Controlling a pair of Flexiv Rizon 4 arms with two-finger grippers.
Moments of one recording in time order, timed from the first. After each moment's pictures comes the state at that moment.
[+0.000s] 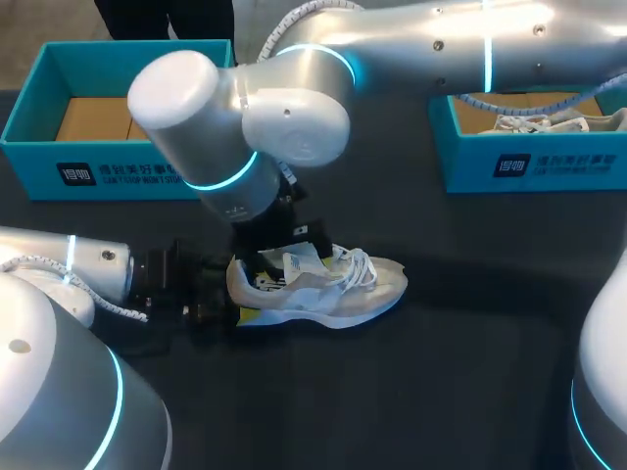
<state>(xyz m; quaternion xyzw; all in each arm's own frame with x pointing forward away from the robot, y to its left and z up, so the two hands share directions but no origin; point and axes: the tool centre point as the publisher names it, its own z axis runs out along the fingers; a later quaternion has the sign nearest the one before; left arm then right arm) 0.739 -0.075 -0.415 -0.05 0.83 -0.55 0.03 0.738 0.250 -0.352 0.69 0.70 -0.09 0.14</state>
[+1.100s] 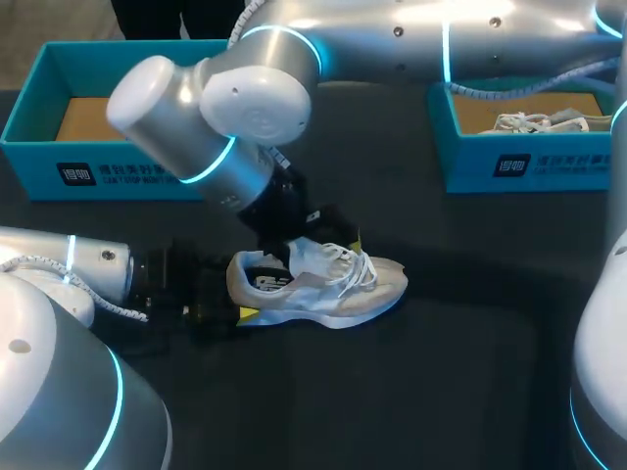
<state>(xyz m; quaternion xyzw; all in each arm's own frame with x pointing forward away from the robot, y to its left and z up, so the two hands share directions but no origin) 0.739 -0.075 -0.415 -0.05 0.83 -0.55 0.03 0.741 0.198 -0.332 0.69 0.65 -0.23 0.21</state>
